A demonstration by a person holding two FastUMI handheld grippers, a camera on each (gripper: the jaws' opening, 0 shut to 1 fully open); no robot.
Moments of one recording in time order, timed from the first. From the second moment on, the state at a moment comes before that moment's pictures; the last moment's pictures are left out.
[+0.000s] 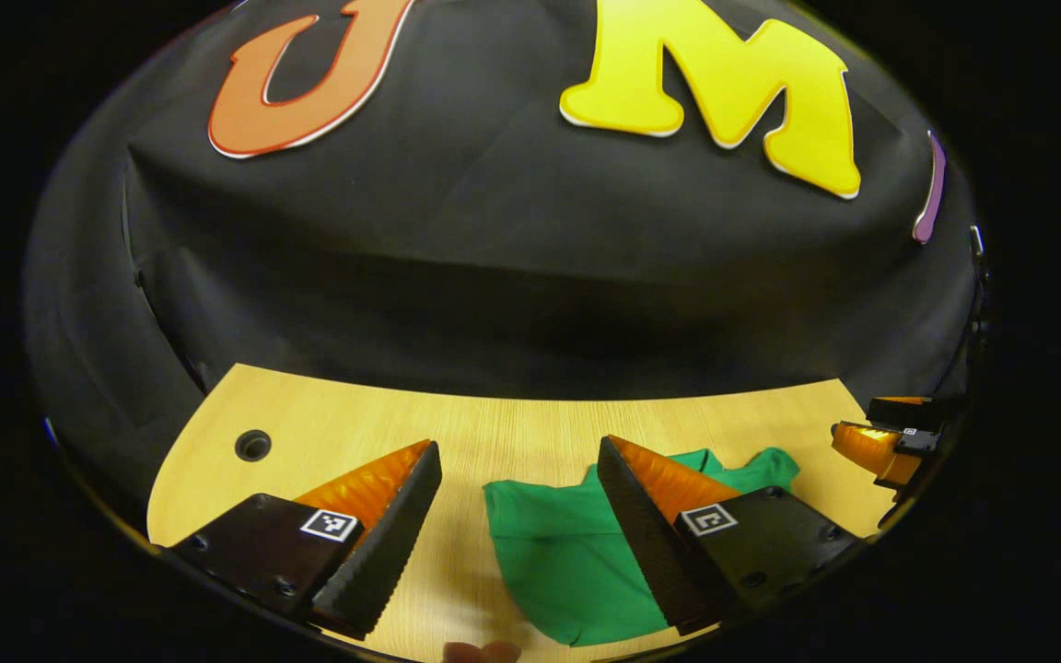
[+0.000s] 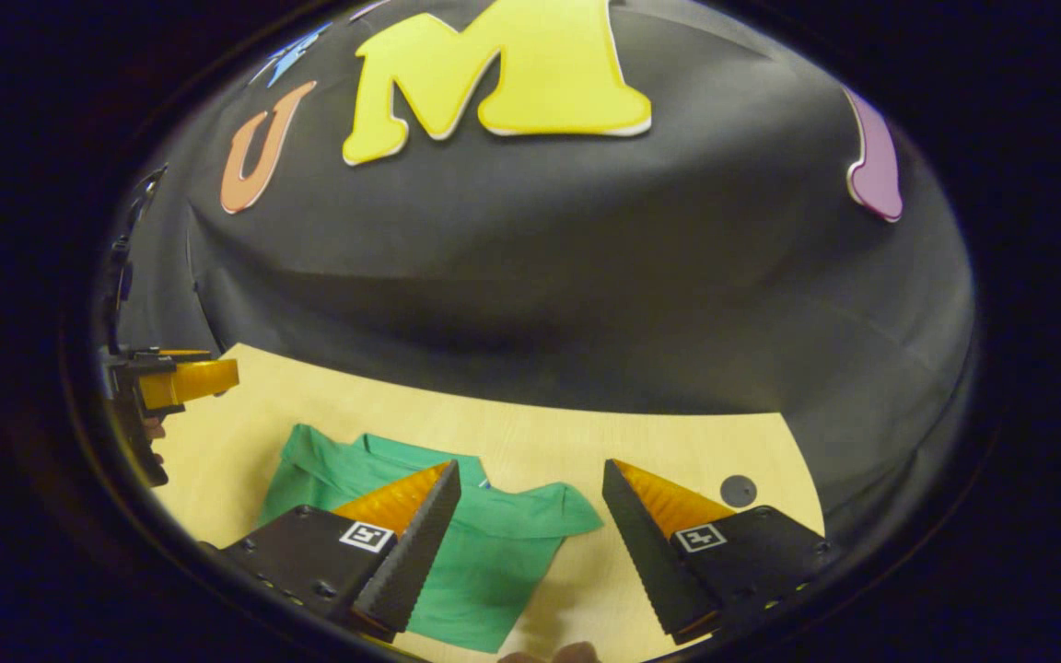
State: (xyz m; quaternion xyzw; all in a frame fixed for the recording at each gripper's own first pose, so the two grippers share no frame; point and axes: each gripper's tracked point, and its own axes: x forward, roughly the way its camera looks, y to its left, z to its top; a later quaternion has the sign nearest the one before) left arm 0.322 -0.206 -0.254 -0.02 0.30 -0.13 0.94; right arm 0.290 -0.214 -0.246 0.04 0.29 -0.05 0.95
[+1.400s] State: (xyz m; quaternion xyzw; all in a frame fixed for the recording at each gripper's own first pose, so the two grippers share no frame) left arm 0.064 -0.148 -0.018 -0.01 0.08 -0.10 0.99; right arm 0.011 -0.096 -0.012 0.04 0.07 -0.08 0.99
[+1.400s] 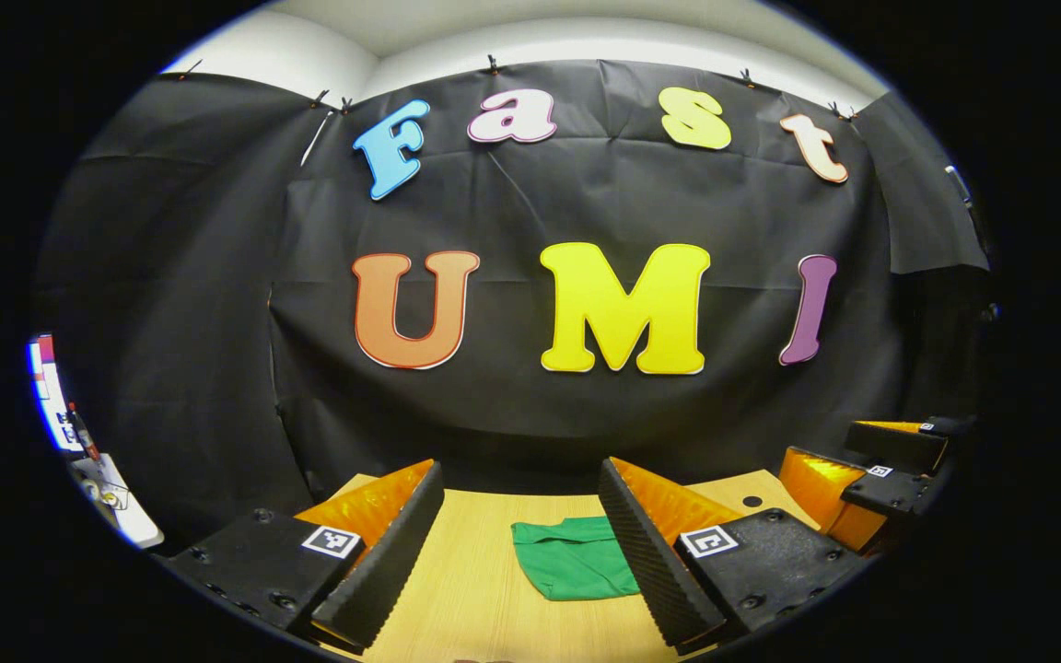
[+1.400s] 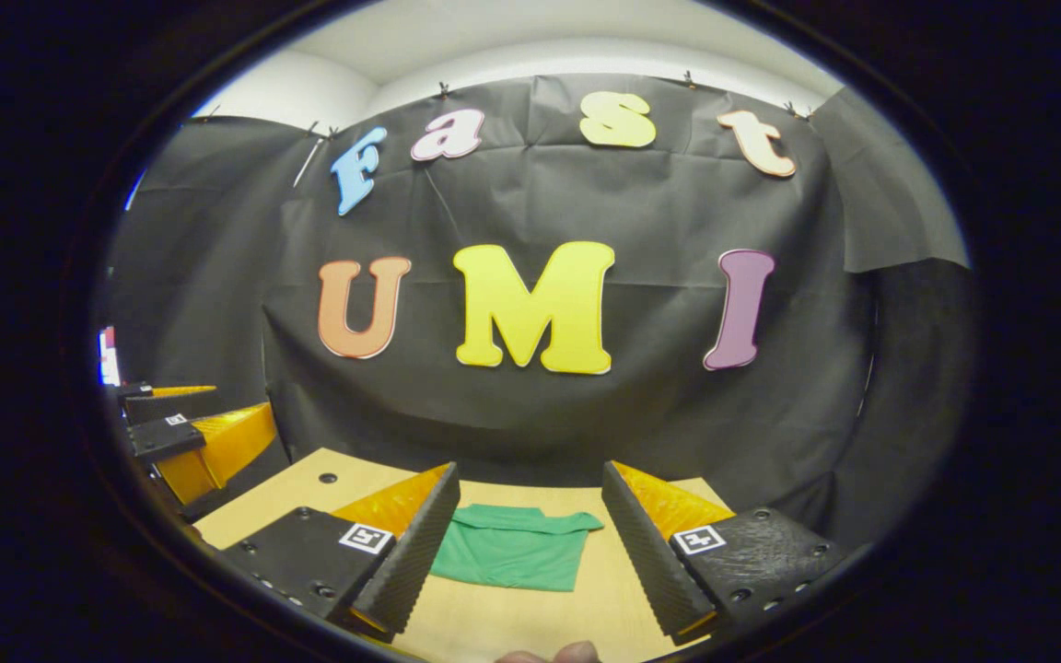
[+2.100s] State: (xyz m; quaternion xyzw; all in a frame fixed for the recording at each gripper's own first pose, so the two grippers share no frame) left arm 0.056 -0.136 -0.014 -0.01 0.07 -0.09 0.99; right arm 0.005 -0.096 -0.004 0.05 0.07 -0.09 0.99
